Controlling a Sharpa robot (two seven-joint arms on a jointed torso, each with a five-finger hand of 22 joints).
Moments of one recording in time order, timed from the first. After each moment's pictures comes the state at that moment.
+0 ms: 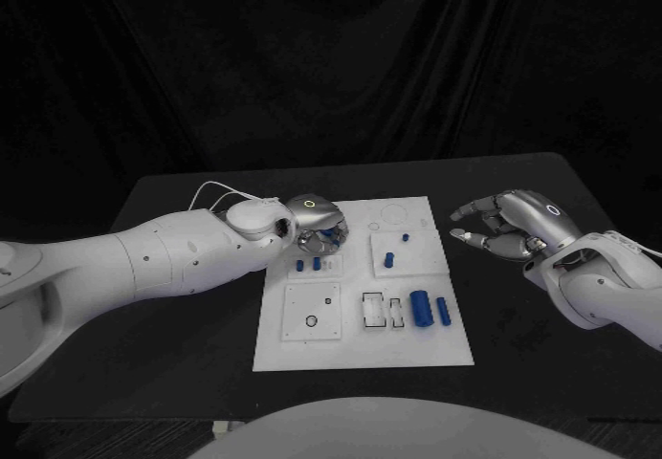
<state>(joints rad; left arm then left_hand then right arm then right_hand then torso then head) 1.18 -0.54 -0.21 1.13 -1.71 -0.28 0.17 1.48 -0.10 0.30 0.14 0.26 0.95 0.07 0.07 0.62 0.97 0.02 0.42 0.53 1.47 -0.04 1.48 1.31 0.05 1.46 0.08 1.45 1.31 1.19 -1.05 -0.25 1.59 -1.43 -0.74 0.15 1.40 -0.09 0.18 0.26 0.33 0.98 0.11 0.12 0.28 1.46 0.03 1.57 1.31 1.47 -0.04 1.56 1.31 0.05 1.47 0.07 1.36 1.31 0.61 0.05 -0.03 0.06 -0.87</state>
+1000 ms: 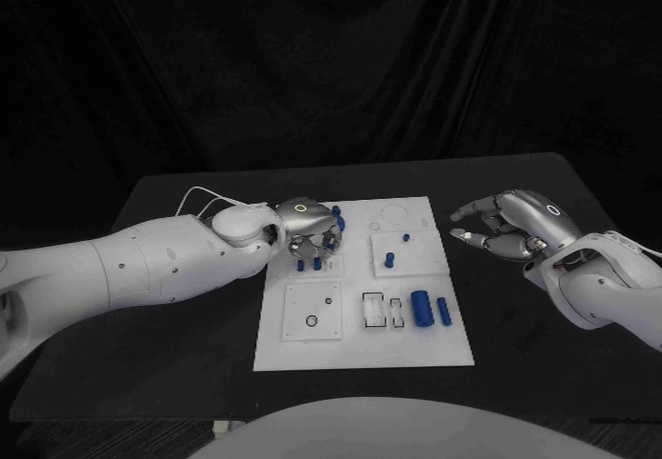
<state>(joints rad) 1.18 -0.63 -0.22 1.24 -1.71 -0.32 0.18 1.46 -0.11 0.35 0.10 0.26 1.09 0.09 0.07 0.51 1.17 0.03 0.20 0.33 1.47 -0.03 1.44 1.31 0.05 1.46 0.08 1.46 1.31 1.19 -1.05 -0.25 1.59 -1.42 -0.73 0.16 1.40 -0.09 0.18 0.26 0.33 0.99 0.11 0.12 0.28 1.46 0.03 1.57 1.31 1.47 -0.04 1.56 1.31 0.05 1.47 0.07 1.36 1.31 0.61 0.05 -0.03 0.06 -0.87</state>
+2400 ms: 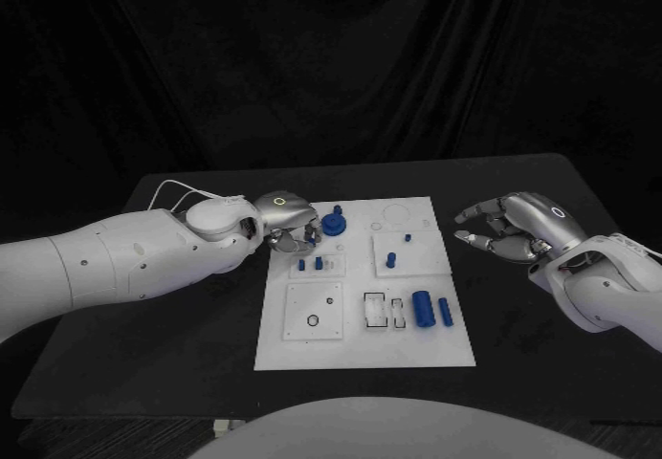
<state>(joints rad) 1.21 -0.73 -0.22 1.29 -1.71 -0.30 0.18 1.46 -0.11 0.35 0.09 0.26 1.09 0.09 0.06 0.48 1.16 0.03 0.17 0.30 1.47 -0.03 1.43 1.31 0.05 1.46 0.08 1.46 1.31 1.19 -1.05 -0.25 1.59 -1.42 -0.73 0.16 1.40 -0.09 0.18 0.26 0.33 0.99 0.11 0.12 0.28 1.46 0.03 1.57 1.31 1.47 -0.04 1.56 1.31 0.05 1.47 0.07 1.35 1.31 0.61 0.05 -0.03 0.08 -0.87</state>
